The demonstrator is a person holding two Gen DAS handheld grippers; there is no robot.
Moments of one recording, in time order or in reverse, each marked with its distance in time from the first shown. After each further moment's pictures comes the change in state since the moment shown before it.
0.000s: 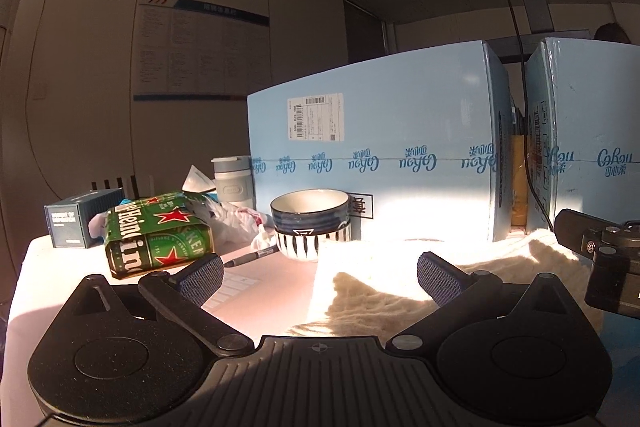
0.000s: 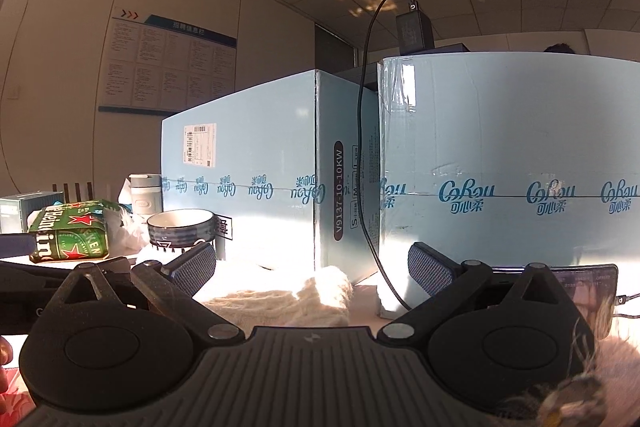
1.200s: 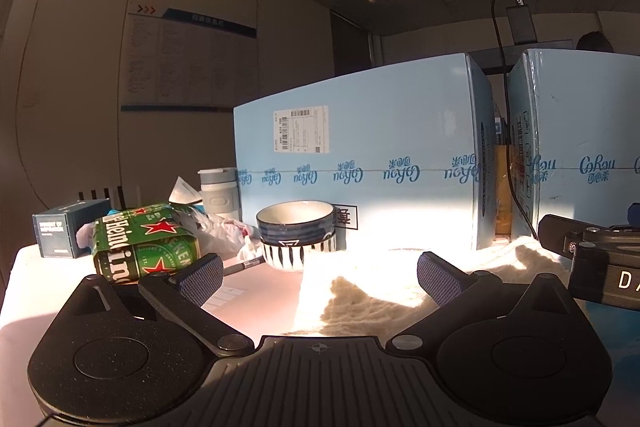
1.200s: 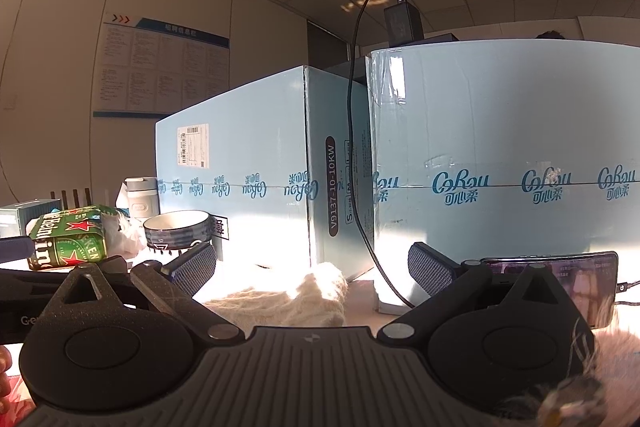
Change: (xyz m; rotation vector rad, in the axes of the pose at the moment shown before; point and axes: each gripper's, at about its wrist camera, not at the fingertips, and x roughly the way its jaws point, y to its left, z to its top) left arm -0.007 -0.001 0.000 0.006 -0.038 -0.046; right arm 0.001 -0.005 0.000 0.034 0.011 -0.004
